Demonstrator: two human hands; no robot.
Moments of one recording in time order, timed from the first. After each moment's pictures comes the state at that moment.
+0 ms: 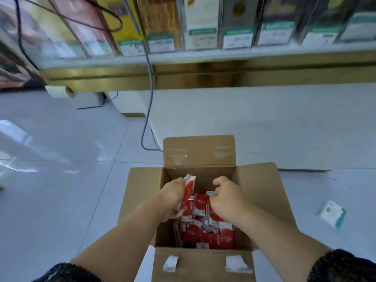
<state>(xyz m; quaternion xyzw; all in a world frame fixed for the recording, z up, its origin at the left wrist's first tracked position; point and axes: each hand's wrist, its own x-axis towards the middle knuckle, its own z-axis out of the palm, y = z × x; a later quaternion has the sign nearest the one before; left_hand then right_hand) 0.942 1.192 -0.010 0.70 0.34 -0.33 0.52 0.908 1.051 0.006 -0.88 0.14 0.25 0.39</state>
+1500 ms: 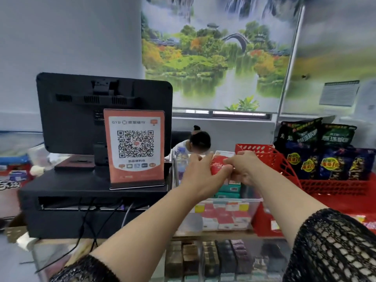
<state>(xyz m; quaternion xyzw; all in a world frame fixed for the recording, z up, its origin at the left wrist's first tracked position) 1.028 1.024 0.651 0.88 -0.23 0.10 0.40 1.032 0.893 0.684 -0.70 0.20 -0.12 0.67</state>
